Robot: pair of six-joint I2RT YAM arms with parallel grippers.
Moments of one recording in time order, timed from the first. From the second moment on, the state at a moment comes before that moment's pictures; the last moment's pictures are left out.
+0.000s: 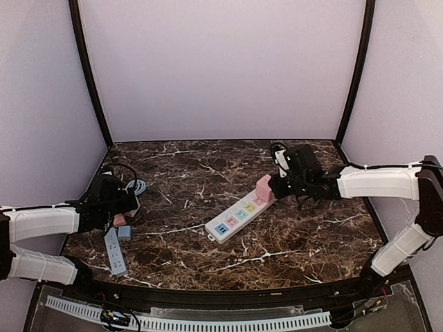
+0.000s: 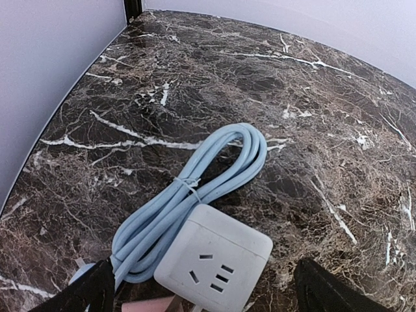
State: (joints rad) left arm -0.41 1.12 0.42 0.02 -0.49 -0.49; right arm 0.73 1.49 0.90 -0.12 0.22 0.23
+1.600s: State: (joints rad) left arm -0.38 1.07 0.51 -0.32 -0.49 -0.73; right arm 0.70 1.54 1.07 -0.13 -0.01 0.11
